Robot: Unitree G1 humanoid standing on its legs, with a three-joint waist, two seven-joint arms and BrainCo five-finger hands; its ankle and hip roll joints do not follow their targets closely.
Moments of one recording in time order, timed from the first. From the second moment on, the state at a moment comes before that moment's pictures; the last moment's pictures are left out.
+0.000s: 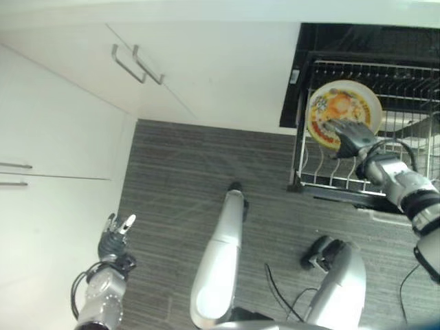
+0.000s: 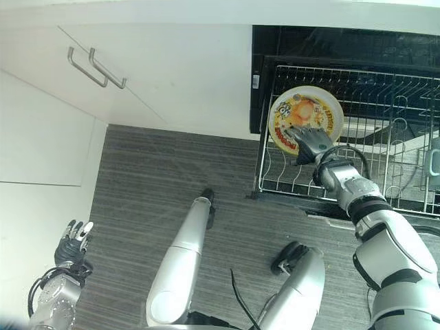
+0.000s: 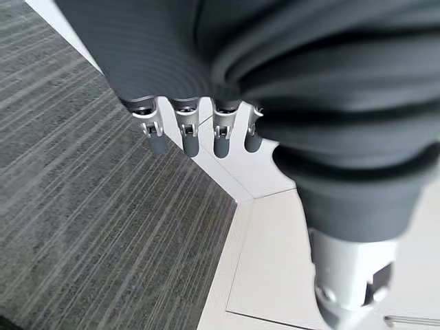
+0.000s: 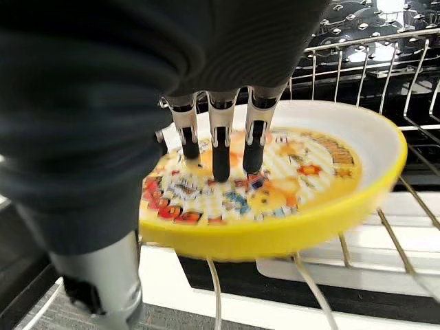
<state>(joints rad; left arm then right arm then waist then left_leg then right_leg) 0.12 0.50 -0.02 0.55 -0.88 -0.29 0.08 -0.88 -0.79 0.73 0.98 -0.61 -0.27 -0.37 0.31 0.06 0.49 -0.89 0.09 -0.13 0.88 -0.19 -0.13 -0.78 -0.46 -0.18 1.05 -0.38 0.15</state>
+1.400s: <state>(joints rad) 0.24 0.43 0.17 0.38 -0.72 -0.17 0.22 -0.04 -0.63 -0.06 -0.14 0.26 0.10 0.03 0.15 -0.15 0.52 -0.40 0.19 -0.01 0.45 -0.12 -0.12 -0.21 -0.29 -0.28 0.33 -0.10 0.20</state>
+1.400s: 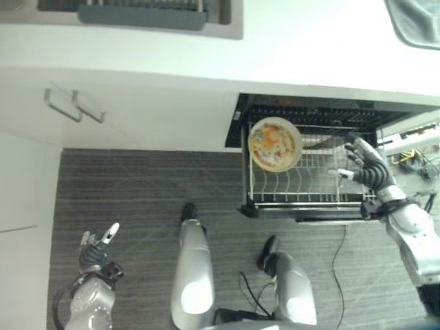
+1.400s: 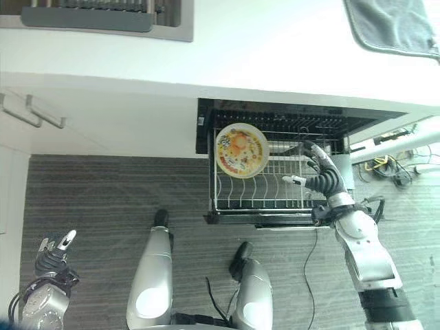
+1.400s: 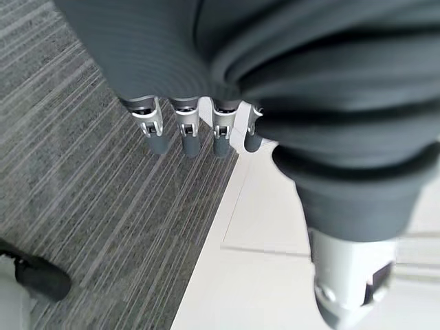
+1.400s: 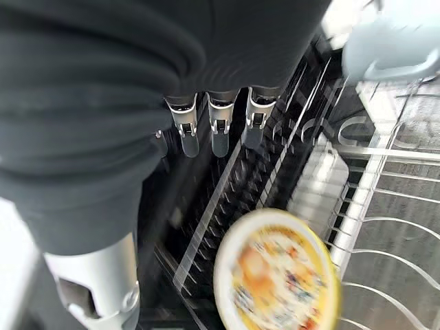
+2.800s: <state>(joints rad) 0.19 0.21 -0.05 0.64 -0.74 -0.28 0.31 -0.22 -0.23 -0.15 0.70 1.52 -0.24 -0.35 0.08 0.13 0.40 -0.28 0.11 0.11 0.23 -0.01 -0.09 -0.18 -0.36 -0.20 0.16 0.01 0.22</state>
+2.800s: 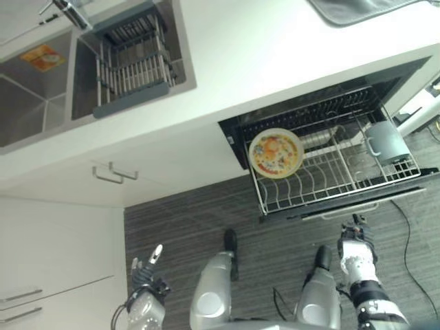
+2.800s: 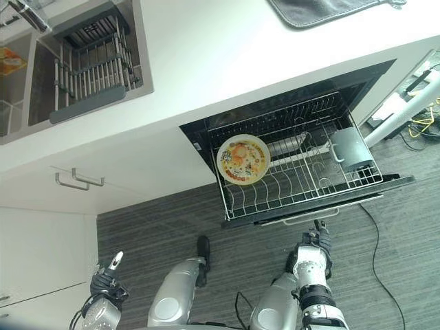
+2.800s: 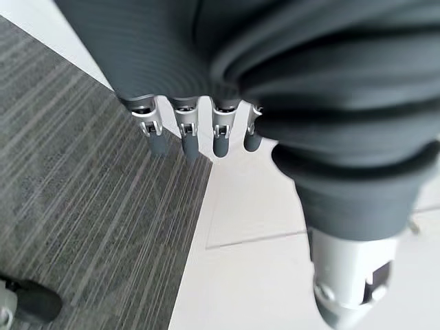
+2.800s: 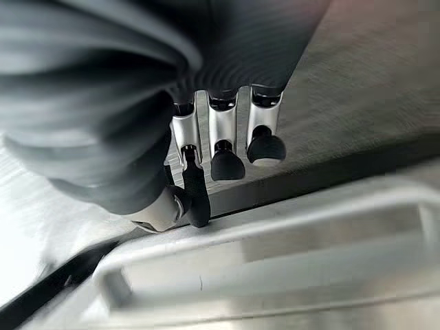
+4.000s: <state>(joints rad) 0.21 0.27 -0.07 0.63 -0.74 -0.15 0.17 -0.88 -0.74 -0.09 1.11 1.19 0.13 -0.37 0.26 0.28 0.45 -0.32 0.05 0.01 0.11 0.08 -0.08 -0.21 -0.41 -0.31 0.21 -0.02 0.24</state>
